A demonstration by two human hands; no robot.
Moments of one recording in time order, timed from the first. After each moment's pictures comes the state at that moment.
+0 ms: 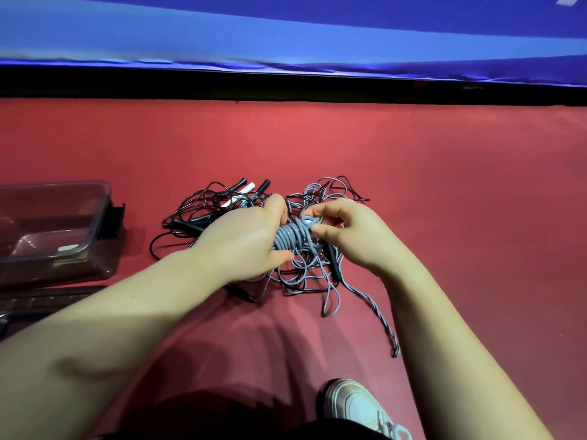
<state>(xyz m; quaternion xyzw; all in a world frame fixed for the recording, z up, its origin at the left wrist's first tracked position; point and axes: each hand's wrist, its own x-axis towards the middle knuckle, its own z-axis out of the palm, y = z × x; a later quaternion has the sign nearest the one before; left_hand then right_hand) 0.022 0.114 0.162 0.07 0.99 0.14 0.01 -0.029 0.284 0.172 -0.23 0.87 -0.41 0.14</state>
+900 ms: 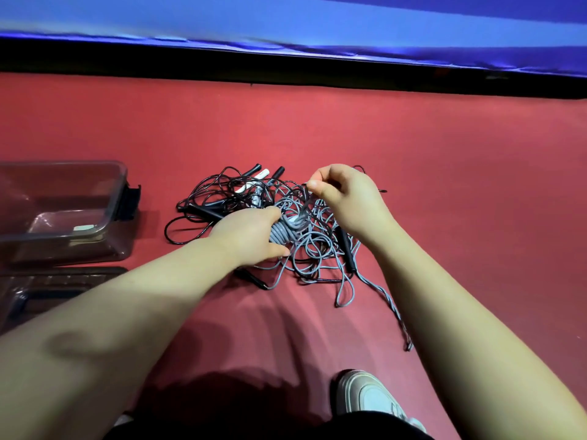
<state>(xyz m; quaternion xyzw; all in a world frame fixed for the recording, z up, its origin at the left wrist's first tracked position) 0.007 0.083 0.111 0.00 0.99 0.15 0.08 -0.054 0.240 0.153 -0.23 0.87 -0.44 0.05</state>
